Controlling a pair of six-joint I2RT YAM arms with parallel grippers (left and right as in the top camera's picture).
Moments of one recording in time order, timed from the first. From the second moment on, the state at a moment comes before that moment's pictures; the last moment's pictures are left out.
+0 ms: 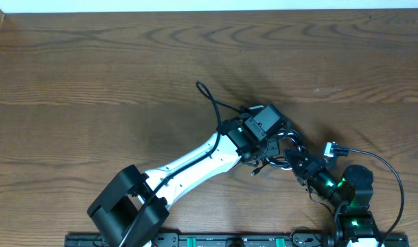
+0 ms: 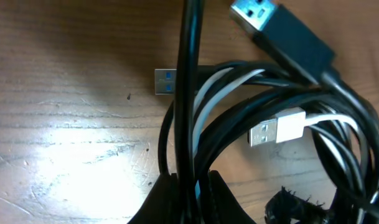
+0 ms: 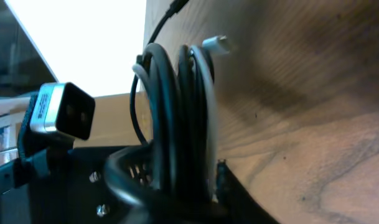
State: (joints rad) left arm -0.91 1.76 1.24 -0.60 0.11 -1.02; right arm 0.03 0.61 0.01 0.18 -0.66 1.25
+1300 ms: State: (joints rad) left arm -0.67 1.71 1.24 -0.67 0.51 -0.30; right arm 0.04 0.61 0.01 0.29 -0.99 0.70
